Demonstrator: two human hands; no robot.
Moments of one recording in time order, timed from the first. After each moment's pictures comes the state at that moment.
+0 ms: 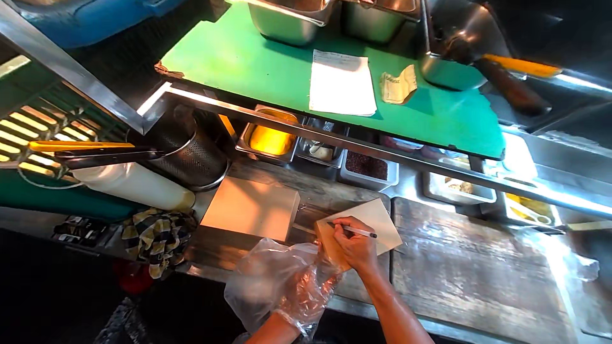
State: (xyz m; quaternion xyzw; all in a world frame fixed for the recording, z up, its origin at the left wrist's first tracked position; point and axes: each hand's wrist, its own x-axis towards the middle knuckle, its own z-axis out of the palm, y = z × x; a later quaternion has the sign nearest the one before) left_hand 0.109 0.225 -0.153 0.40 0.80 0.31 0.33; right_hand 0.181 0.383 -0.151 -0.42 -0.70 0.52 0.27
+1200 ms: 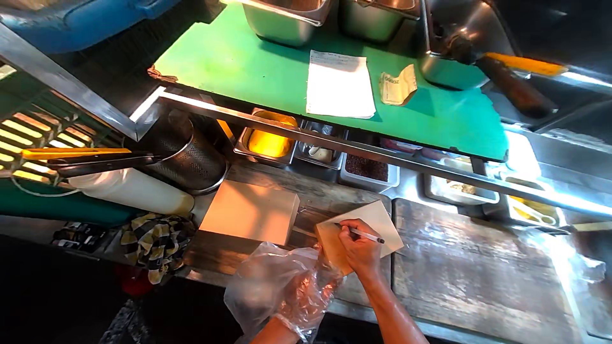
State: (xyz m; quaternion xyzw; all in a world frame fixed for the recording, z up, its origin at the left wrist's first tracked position) left_hand 0.108 0.221 -0.167 0.40 0.79 0.31 0.35; right_hand 0.181 0.381 -0.156 -0.45 -0.68 0.46 0.34
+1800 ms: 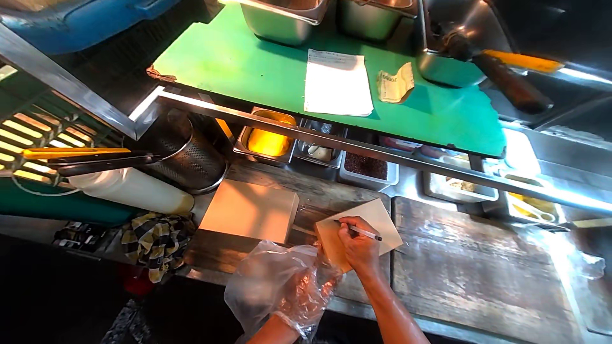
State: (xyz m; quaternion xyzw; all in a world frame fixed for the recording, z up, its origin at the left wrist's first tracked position) left_hand 0.107 0.223 -0.161 0.40 0.79 0.30 0.35; right_hand 0.180 0.380 -0.156 -0.45 -0.69 0.45 0.34
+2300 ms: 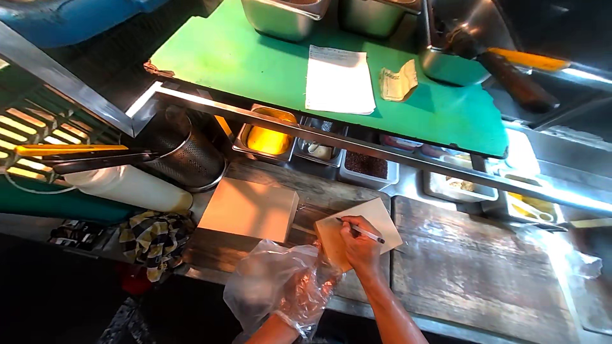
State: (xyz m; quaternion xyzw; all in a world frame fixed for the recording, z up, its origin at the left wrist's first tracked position) left_hand 0.108 0.223 -0.164 0.39 0.79 0.30 0.36; right_hand 0.181 0.379 -0.159 -0.46 -0.68 0.43 0.37
